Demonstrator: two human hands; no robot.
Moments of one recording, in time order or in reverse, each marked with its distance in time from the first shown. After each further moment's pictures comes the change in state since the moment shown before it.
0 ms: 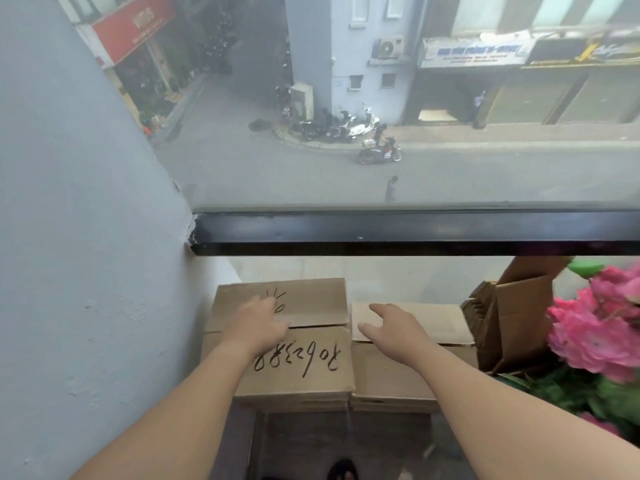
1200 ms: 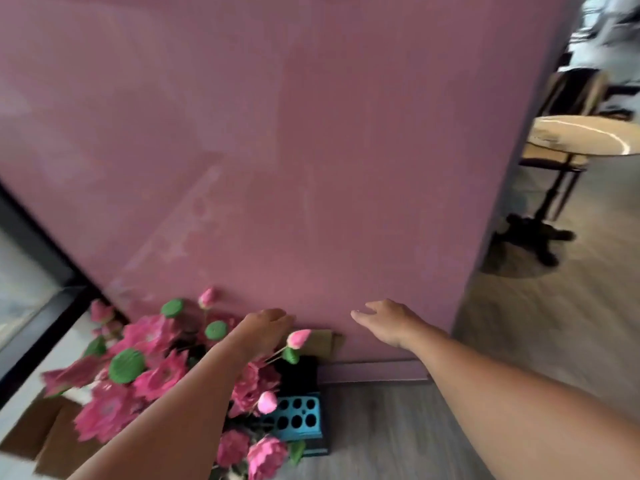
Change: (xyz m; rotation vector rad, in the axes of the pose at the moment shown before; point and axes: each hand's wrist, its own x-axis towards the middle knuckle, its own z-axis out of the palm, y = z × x) left_hand -0.480 0.576 0.230 0.334 -0.630 1.313; right_hand -0.679 0.411 -0.008 0.721 0.999 0.991
